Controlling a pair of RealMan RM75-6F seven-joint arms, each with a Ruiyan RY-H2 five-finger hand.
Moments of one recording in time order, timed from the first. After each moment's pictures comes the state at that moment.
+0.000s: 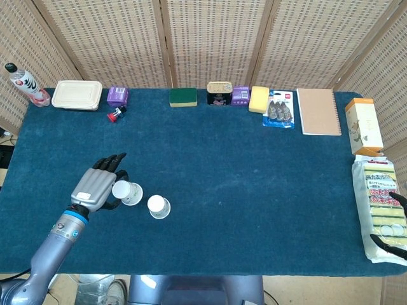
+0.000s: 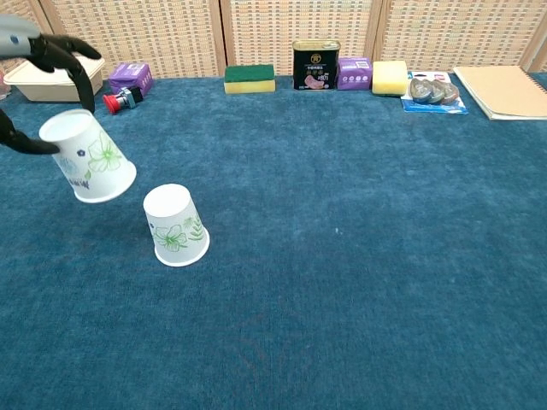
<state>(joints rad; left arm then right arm) -0.73 -1.08 -0.04 -2.12 0.85 1.15 0.59 -0.04 -1.01 0.07 -1.54 -1.54 1.62 0.34</state>
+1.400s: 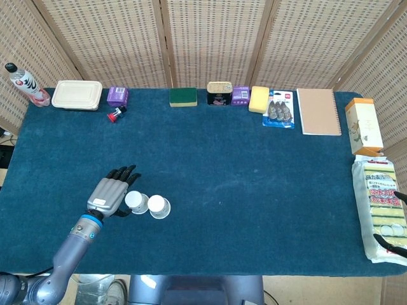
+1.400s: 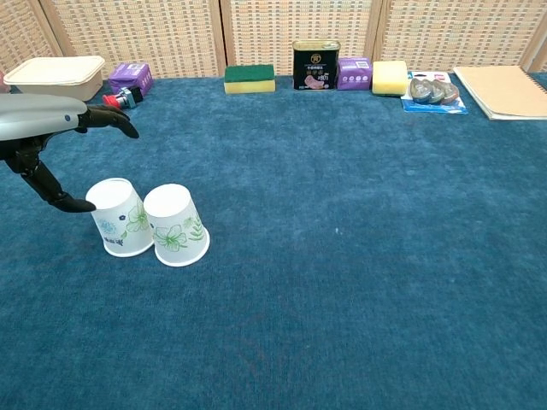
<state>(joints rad) -0.73 -1.27 -0.02 -1.99 0.80 1.14 0.64 -0.04 -1.00 0.07 -1.53 -1.54 1.62 0.40</state>
